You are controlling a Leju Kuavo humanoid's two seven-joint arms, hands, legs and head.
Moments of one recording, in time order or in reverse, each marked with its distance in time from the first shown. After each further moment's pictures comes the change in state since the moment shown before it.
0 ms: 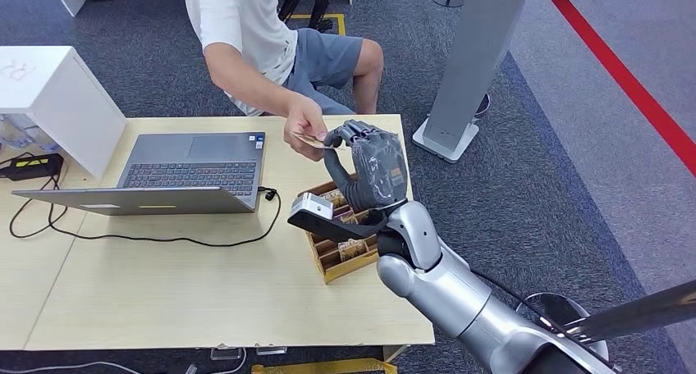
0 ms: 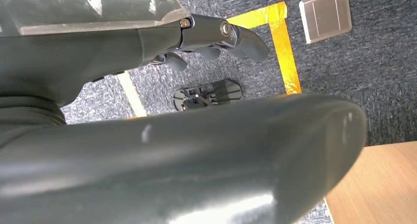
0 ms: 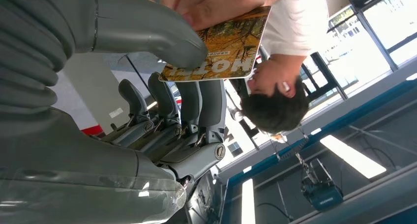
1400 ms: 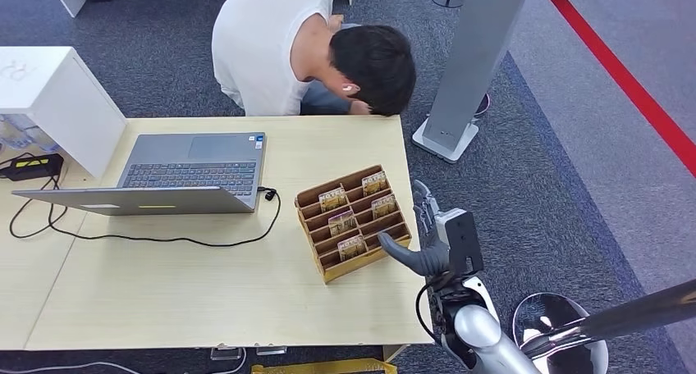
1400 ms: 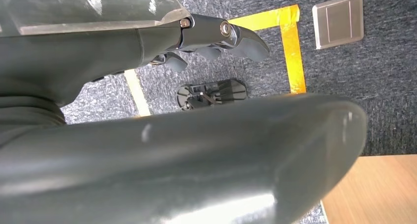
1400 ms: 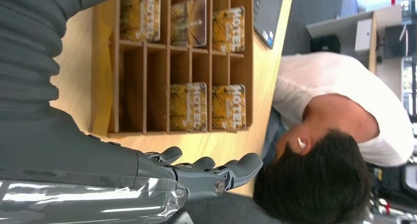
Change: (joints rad) left arm 0.033 -0.001 0.009 0.000 0.058 0.014 -0.011; right arm 0.446 -0.199 -0.227 -0.291 -1.118 0.301 -0.217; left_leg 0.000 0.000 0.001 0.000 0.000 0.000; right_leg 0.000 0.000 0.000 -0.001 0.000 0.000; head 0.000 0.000
